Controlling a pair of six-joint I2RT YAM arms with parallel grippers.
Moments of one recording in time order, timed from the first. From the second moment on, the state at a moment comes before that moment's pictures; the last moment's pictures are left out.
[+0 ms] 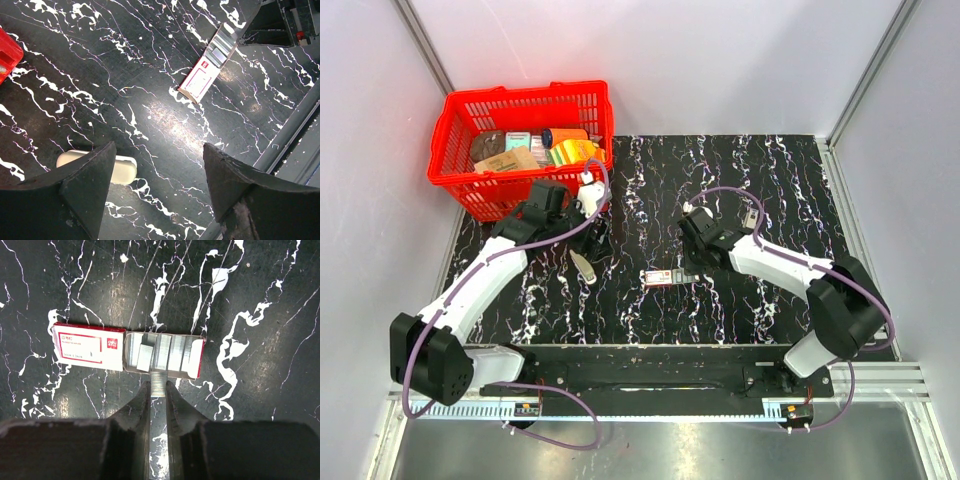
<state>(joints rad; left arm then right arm) -0.37 1.25 1.02 -0.55 0.49 0.19 0.69 1.56 0.99 -0.48 0.11 0.53</state>
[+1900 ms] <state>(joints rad) -0.44 1.23 1.02 -0.55 0.45 0.22 0.69 1.66 0.98 -0.43 0.11 0.50</state>
